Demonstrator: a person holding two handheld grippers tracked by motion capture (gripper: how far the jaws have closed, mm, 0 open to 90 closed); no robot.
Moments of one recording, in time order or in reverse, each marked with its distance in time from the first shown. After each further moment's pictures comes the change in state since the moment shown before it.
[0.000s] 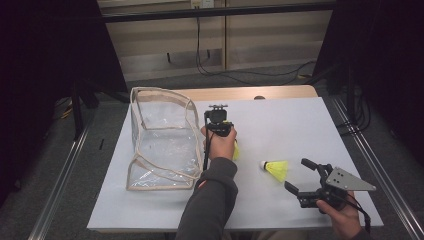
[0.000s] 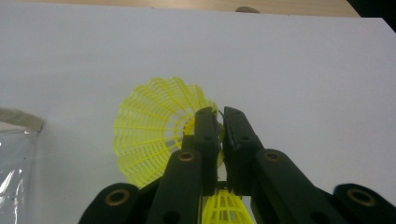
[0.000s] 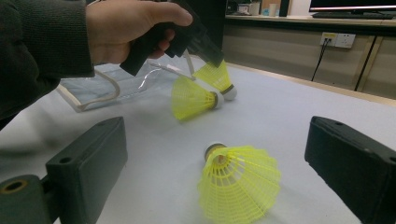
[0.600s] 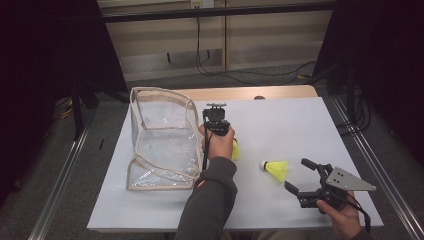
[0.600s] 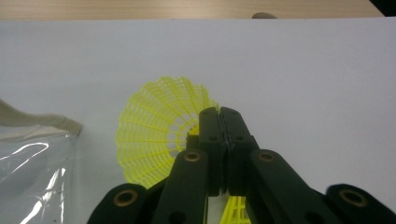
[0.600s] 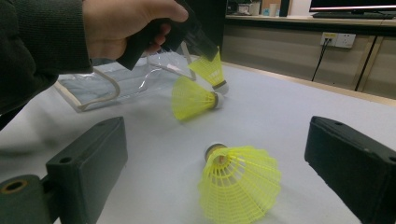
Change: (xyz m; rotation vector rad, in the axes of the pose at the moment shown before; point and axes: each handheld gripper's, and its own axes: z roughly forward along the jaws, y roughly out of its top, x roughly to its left) left arm 0.000 0.003 -0.010 -0.011 0.084 0.034; right arm 0.001 0.000 0.000 0.002 0.002 0.005
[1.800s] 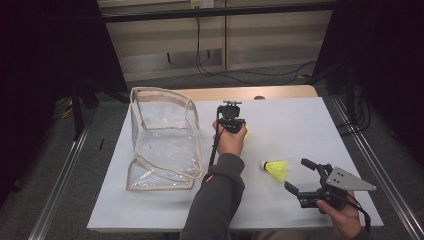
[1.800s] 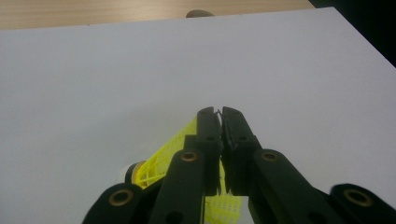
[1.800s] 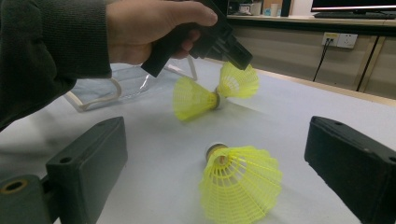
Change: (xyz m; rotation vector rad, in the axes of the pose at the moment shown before) left arm -0.029 0.008 0.026 0.017 -0.200 0.078; right arm 0.000 0.000 0.000 -0.001 0.005 -0.002
